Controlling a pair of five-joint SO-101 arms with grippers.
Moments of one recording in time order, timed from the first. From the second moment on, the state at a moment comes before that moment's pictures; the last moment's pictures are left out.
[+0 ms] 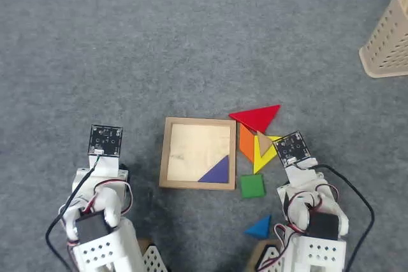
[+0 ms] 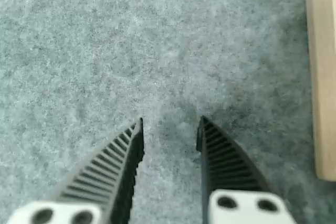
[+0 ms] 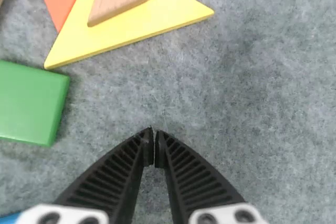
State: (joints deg) left arm -25.8 -103.8 97.3 72.6 -18.2; right arm 4.1 -102.8 95.5 75.3 29.3
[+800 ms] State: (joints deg) left arm -25.8 -103.8 97.3 73.1 -18.2; right arm 4.8 -102.8 95.5 62.9 29.4
